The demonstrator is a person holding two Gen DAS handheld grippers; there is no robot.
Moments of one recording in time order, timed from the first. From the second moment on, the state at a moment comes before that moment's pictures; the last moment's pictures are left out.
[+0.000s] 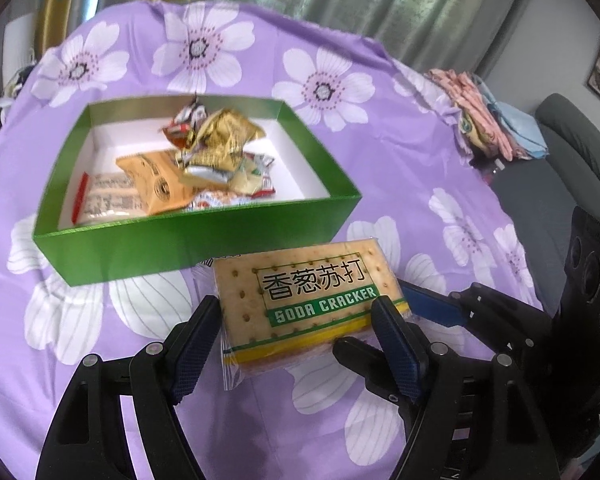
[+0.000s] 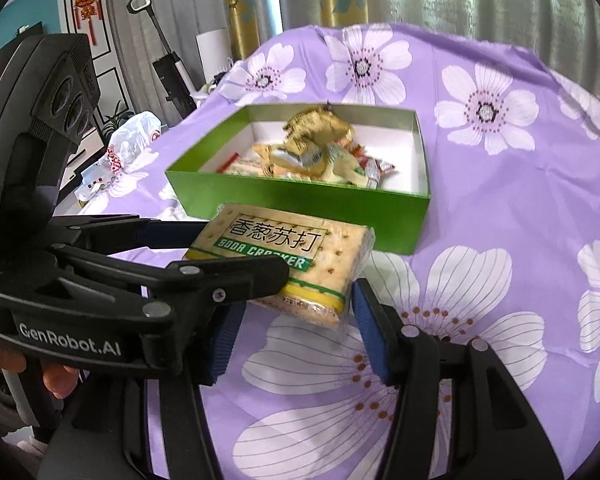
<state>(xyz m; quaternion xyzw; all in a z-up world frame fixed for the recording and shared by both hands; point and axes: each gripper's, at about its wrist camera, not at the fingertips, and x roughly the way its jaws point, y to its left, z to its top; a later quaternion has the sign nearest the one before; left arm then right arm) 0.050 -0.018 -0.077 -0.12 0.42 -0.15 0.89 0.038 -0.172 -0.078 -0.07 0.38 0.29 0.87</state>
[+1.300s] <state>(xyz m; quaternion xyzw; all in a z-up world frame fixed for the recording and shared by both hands) 0.079 0.019 -0.012 -0.12 0.34 -0.14 0.92 0.067 -0.137 -0.011 -0.09 0.30 0.30 0.90</state>
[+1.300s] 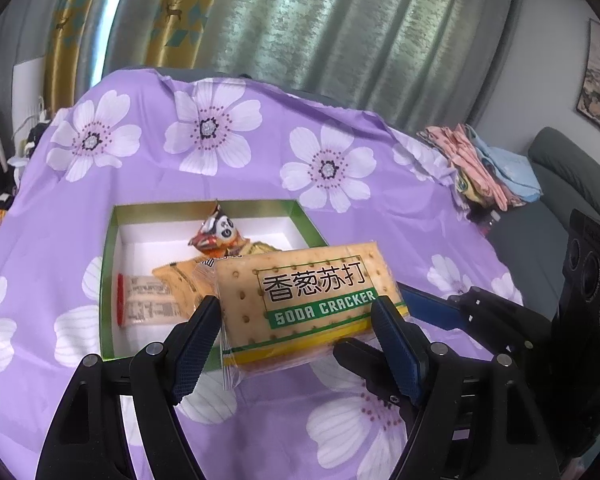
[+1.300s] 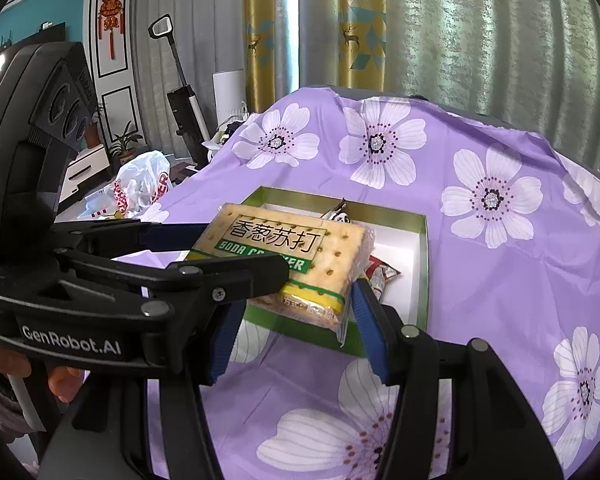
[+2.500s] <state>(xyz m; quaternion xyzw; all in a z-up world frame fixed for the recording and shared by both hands) 0.153 0.054 -0.047 -0.14 0.37 -0.12 0.91 0.145 -0.104 -0.040 -0.09 0.34 0.31 0.88</state>
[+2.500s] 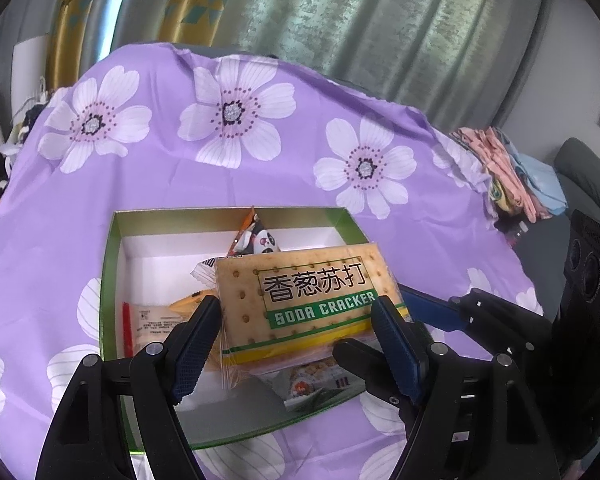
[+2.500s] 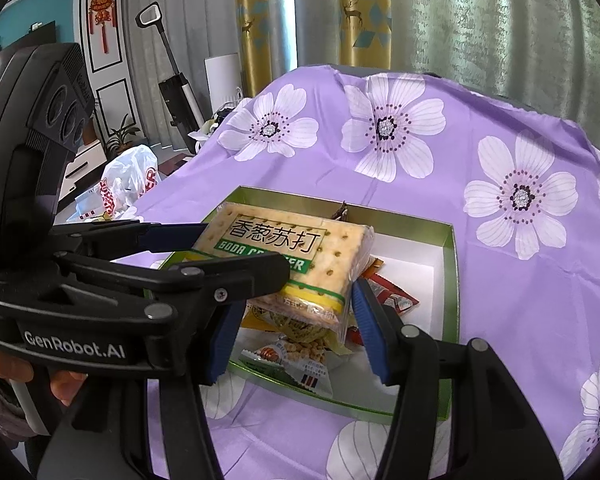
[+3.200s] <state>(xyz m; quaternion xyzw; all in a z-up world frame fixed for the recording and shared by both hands) 0.171 0.064 -0.065 -0.14 0.38 -0.12 0.90 0.164 -0.093 -0.058 -0.09 0.35 0.31 0.88</state>
